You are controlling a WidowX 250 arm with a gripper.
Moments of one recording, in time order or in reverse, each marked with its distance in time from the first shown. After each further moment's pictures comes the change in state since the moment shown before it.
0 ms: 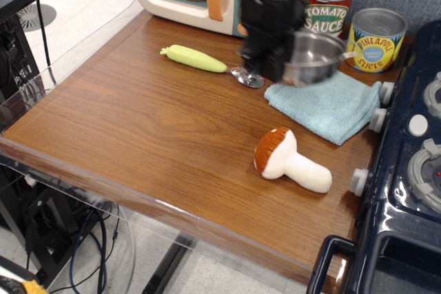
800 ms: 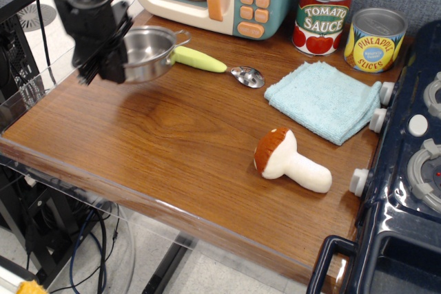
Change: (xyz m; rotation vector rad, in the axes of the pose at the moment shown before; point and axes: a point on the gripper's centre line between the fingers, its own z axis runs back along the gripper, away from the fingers) arm 0.151 0.109 -0.018 0.065 -0.123 0.355
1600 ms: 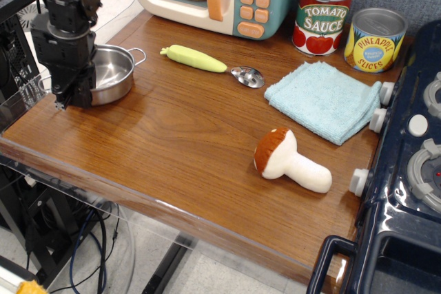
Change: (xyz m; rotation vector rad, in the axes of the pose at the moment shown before) arm 0.026 0.015 -0.031 0.090 -0.132 0.134
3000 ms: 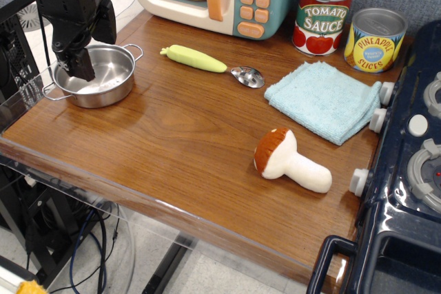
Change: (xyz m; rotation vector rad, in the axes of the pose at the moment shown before) arm -0.010 -0.011 0.064 -0.155 0.050 -0.081
